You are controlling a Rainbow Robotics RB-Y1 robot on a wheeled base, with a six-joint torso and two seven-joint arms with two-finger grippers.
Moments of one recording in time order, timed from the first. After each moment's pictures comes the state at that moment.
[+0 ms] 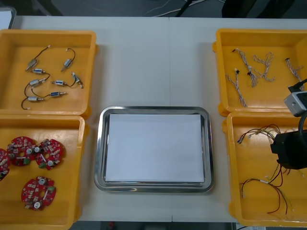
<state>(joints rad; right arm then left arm) -0.04 -0.70 -0.28 -2.58 -0.98 1.92 1.17 0.47 0.83 0.43 -1.99 1.05 1.25 -2.49</state>
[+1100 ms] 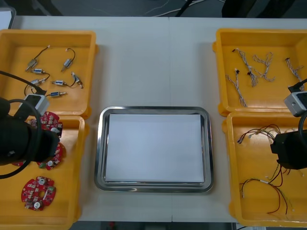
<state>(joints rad) -0.04 -0.70 -0.28 -2.58 -0.98 1.92 1.17 -0.12 0.83 -0.03 -2.50 0.79 1.85 -0.91</state>
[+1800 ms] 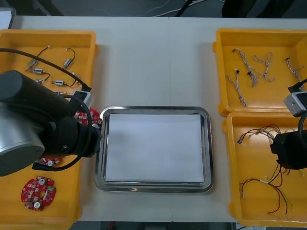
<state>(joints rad) -0.04 -0.70 -0.27 -2.58 -0.98 1.92 1.17 -0.36 0.73 -0.36 -2.44 0.68 1.85 -0.83</state>
